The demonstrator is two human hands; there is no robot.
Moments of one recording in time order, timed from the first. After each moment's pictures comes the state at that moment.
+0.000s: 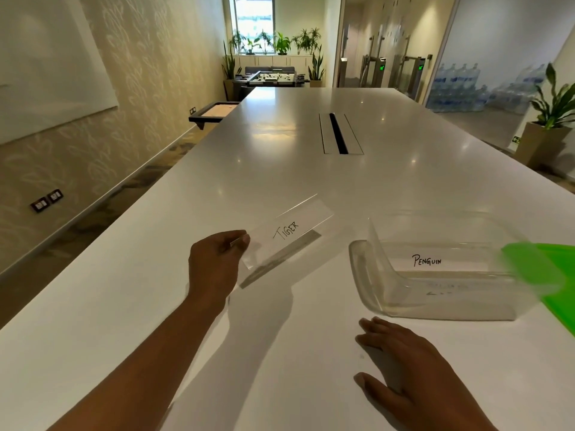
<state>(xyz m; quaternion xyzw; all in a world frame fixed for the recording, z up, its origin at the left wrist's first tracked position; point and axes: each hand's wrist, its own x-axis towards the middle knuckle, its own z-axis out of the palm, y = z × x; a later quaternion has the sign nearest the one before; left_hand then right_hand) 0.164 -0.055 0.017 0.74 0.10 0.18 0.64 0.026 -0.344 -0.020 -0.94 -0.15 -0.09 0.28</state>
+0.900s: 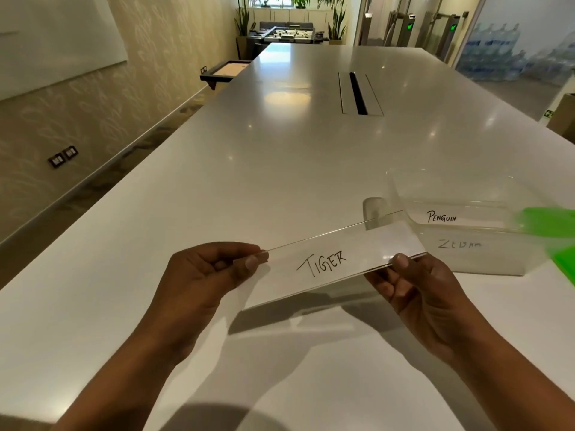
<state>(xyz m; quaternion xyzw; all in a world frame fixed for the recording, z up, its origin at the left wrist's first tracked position) 0.012 -0.036 0.040 0.67 0.01 0.03 0.74 0.036 -0.318 0.015 -0.50 -0.04 0.06 0.86</state>
